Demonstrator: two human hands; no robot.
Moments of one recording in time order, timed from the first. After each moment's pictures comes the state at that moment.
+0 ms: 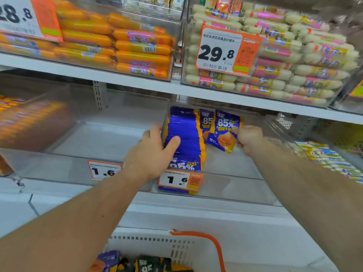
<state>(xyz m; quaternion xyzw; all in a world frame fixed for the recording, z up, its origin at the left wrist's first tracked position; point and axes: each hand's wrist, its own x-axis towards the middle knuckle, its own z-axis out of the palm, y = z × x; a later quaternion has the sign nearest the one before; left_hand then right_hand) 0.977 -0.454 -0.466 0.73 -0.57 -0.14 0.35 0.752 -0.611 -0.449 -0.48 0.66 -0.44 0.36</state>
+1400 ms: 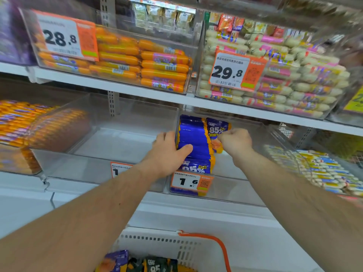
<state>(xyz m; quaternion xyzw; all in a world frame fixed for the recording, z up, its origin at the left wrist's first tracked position) 0.982 -0.439 -0.445 0.67 -0.59 -0.22 0.38 0.809 -0.542 -0.428 -0.57 0.65 -0.41 0.27</state>
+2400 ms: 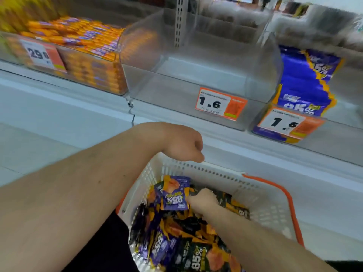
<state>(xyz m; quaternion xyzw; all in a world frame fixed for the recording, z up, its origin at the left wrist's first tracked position) 1.100 -0.321 -0.501 0.66 -0.68 -0.31 -0.07 0.956 -0.339 -0.735 -0.61 0.65 0.11 0.43</state>
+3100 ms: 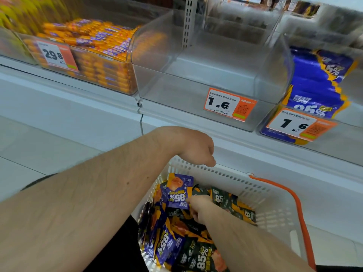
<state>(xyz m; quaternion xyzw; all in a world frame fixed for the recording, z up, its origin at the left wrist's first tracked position) 1.087 -0.322 -0.502 0.65 -0.68 -0.32 -0.10 0.975 -0.336 -0.775 -0.38 0.71 0.03 0.59</state>
